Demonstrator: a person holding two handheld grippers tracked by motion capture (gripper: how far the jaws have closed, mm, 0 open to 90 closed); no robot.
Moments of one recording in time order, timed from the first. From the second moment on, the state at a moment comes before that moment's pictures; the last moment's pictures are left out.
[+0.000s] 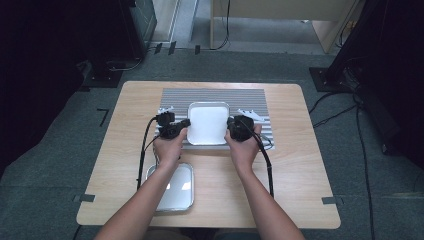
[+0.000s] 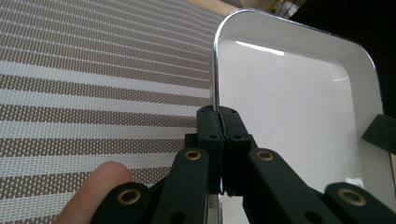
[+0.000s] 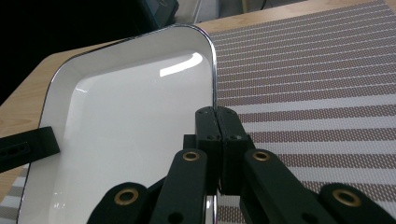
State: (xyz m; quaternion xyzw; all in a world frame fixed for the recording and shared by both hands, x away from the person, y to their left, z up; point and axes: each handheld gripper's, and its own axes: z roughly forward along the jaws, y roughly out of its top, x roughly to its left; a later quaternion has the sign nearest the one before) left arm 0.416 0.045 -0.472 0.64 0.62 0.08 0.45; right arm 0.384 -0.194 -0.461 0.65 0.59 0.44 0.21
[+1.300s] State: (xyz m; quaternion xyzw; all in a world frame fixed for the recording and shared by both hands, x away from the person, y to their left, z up) left arm 0.481 0.037 -0.505 0.64 0.66 0.02 0.40; right arm 0.456 -0.208 -0.511 0.67 0.61 0.40 0.16
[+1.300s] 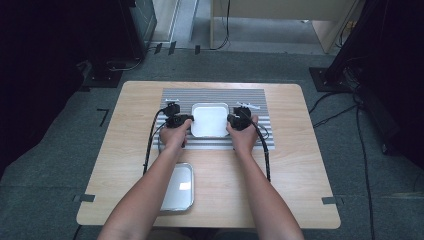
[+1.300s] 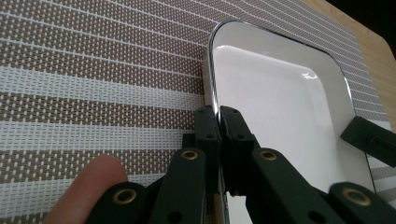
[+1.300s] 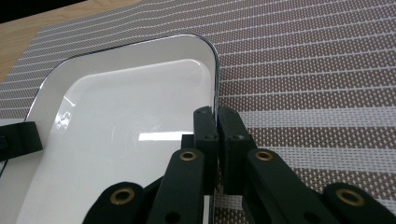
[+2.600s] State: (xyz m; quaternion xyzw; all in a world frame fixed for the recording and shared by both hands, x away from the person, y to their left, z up) left arm 0.515 0.032 -0.508 0.64 0.66 0.01 0.39; right arm 0.488 -0.212 -0.513 0.67 0.61 0.39 0.15
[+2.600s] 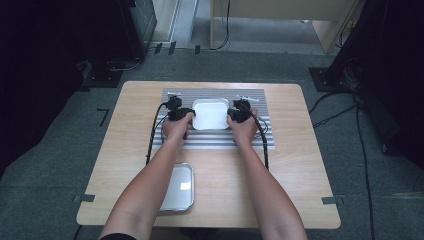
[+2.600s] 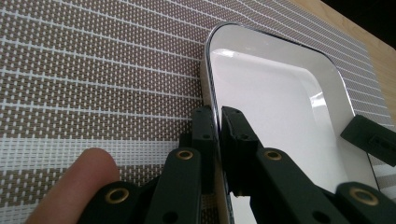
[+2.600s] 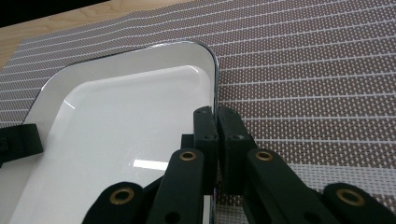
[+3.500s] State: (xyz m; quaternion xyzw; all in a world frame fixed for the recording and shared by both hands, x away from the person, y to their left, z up) left arm 0.494 0.032 -0.496 0.69 0.59 0.13 0.40; right arm 0.475 -0.231 -0.504 0.63 0.61 0.44 0.19
